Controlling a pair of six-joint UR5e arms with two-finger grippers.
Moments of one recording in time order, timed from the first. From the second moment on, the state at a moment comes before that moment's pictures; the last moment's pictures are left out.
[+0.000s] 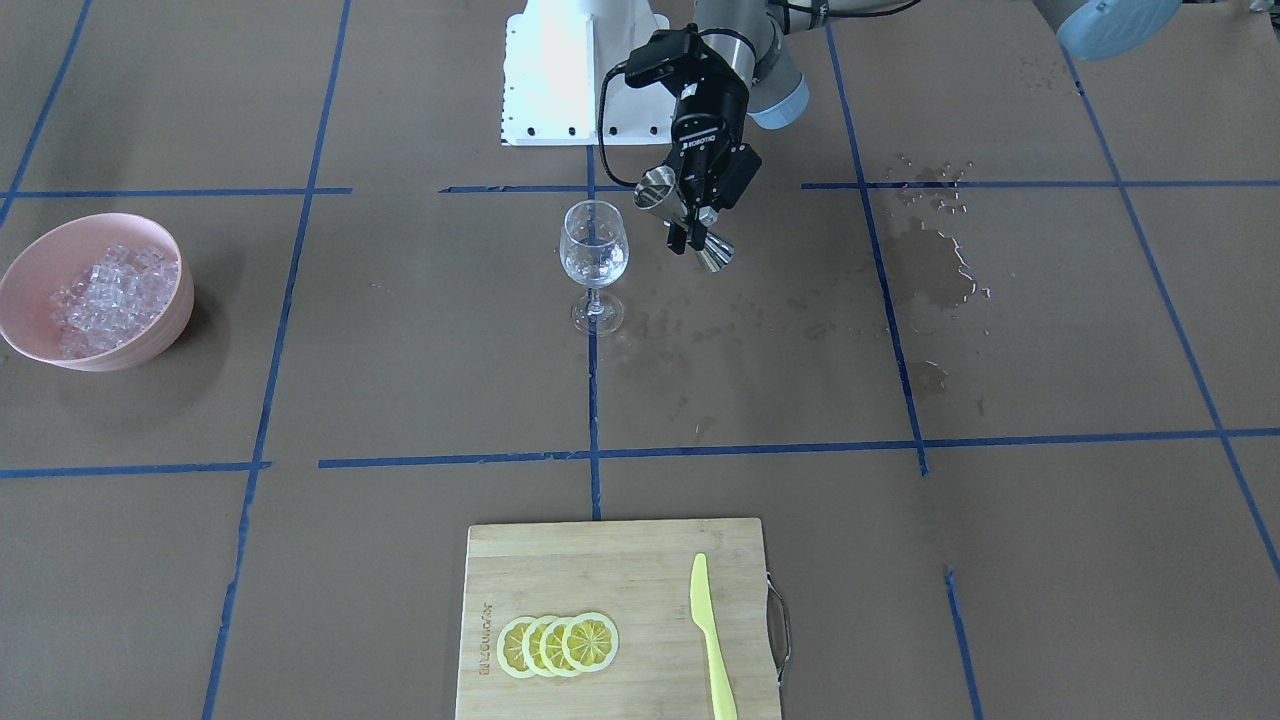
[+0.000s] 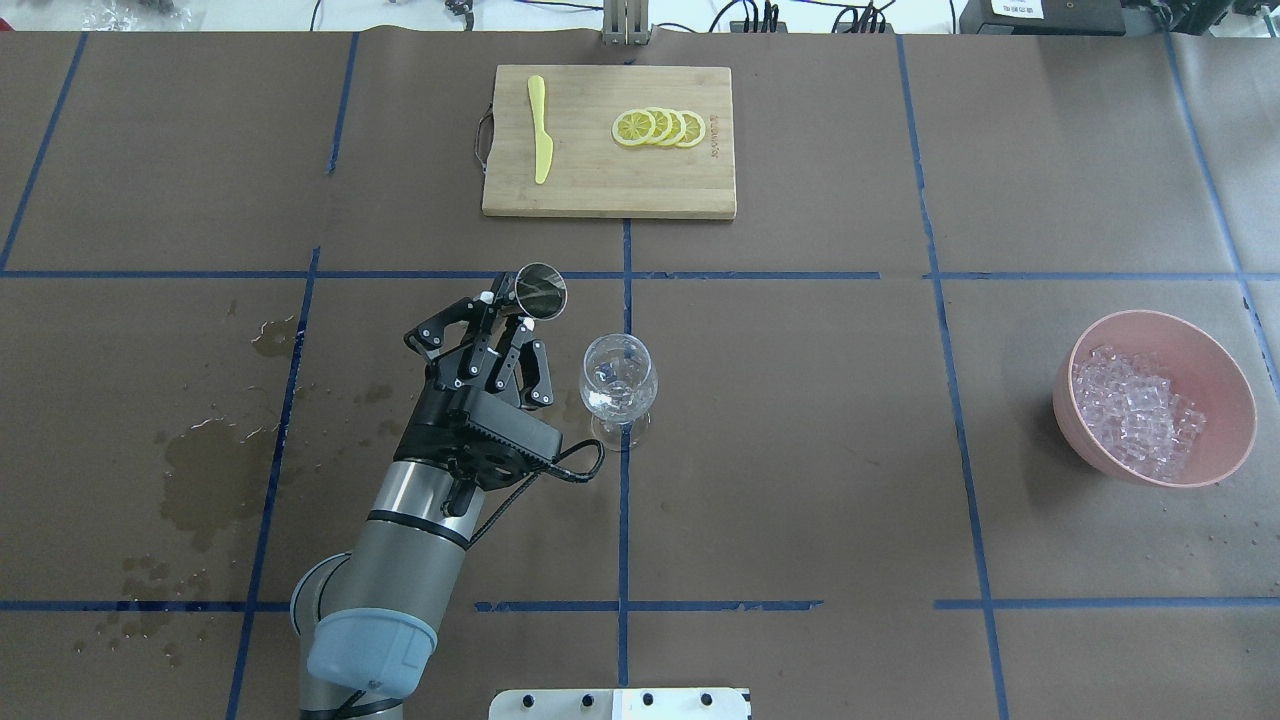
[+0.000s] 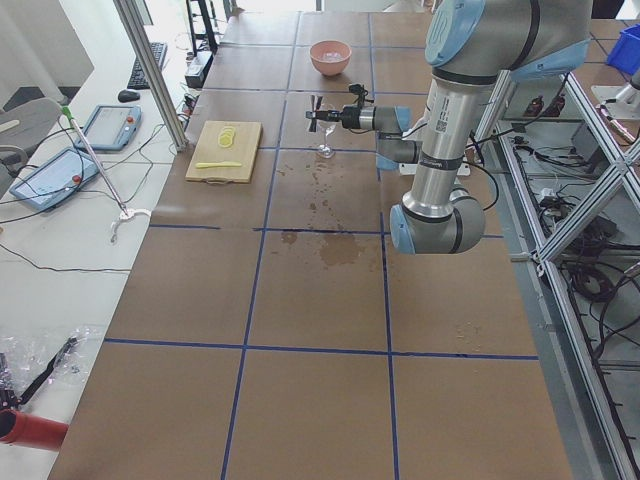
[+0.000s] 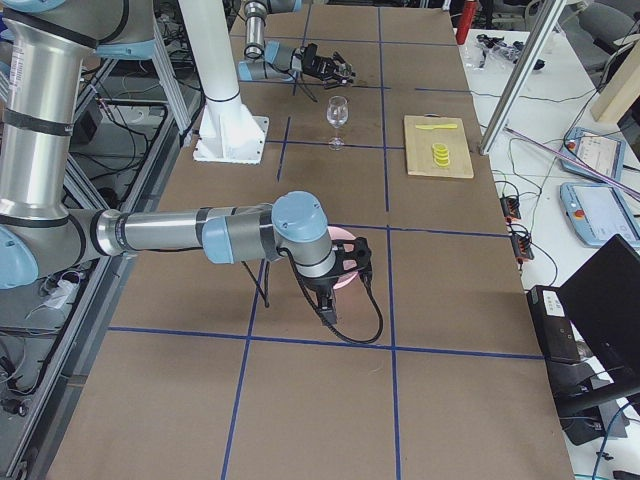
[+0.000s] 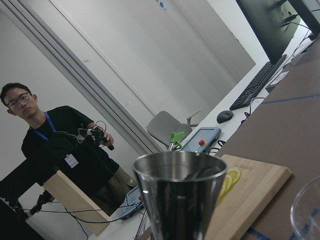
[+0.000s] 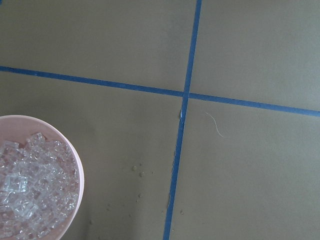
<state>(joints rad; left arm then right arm) -0.16 -2.06 -1.64 -2.76 -0.42 0.08 1.65 -1.83 1.94 -1.49 2.36 -0.05</state>
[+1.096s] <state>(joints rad) -0.13 -2.06 -1.64 -2.65 -0.43 0.14 1.66 -1.84 1.95 -1.49 2.36 -0.06</state>
